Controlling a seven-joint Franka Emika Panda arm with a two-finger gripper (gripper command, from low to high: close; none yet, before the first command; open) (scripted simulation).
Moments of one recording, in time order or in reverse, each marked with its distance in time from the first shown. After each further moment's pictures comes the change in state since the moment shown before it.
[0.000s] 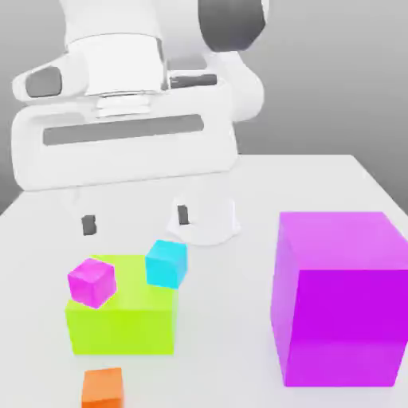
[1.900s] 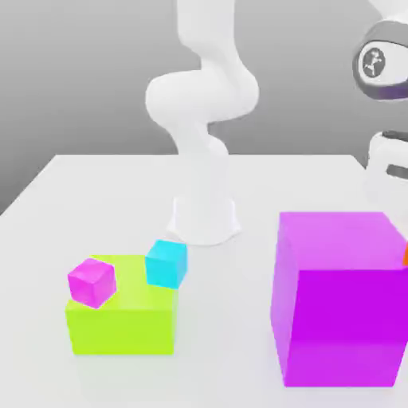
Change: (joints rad) arm 0.427 0.067 0.418 0.073 -0.205 -0.219 -1.451
